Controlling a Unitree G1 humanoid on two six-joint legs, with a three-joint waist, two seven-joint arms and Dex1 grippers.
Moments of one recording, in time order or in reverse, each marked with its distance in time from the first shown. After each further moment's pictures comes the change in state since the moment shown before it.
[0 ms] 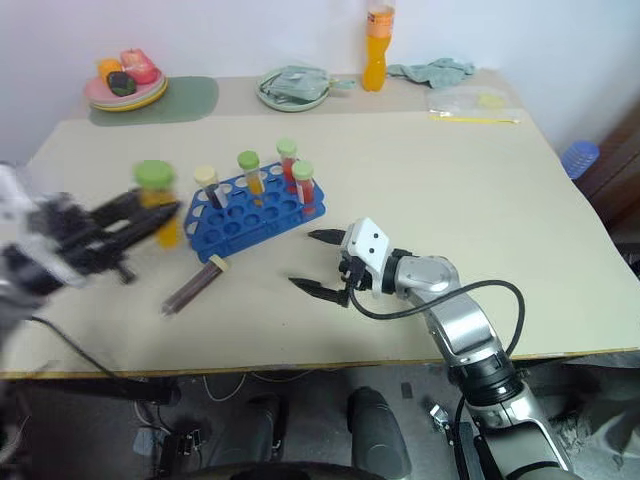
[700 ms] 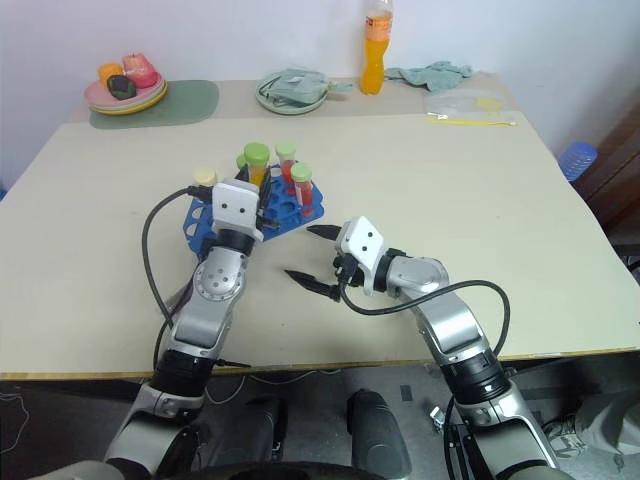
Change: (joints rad) left arm -0.222 -0.371 -0.401 0.830 0.687 -0.706 0.547; right arm 0.032 0.015 -0.009 -0.018 -0.027 -0.024 -0.078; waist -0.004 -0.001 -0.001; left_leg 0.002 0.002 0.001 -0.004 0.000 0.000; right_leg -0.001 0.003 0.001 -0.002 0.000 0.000
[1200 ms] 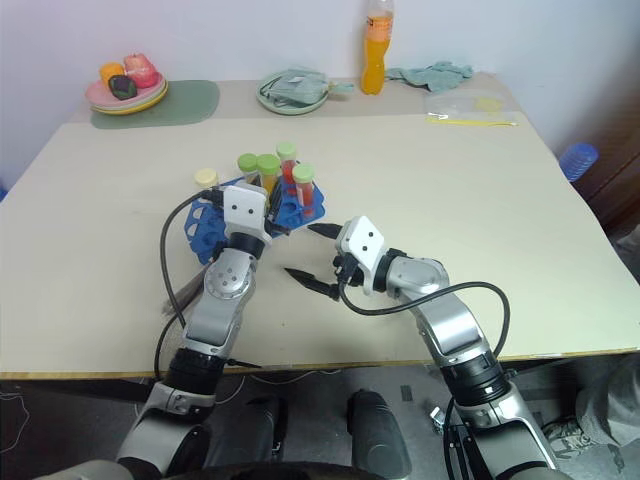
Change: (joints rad) left arm -0.004 -0.064 0.020 0.065 -0.044 0.005 -0.048; right arm 0.002 0.005 0.002 -0.007 -0.007 -0.003 -0.011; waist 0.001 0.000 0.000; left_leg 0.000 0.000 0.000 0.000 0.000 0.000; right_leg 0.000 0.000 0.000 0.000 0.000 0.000
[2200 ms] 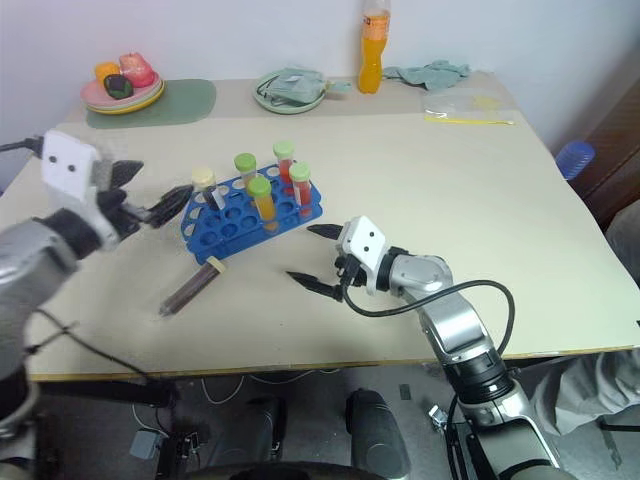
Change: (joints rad) left arm -0.008 0.886 0.556 -0.778 -0.824 1.419 -0.429; right arm -0.014 -0.026 -0.017 0.018 0.000 -0.005 0.058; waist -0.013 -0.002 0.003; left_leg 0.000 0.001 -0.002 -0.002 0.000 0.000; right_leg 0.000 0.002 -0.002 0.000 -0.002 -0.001
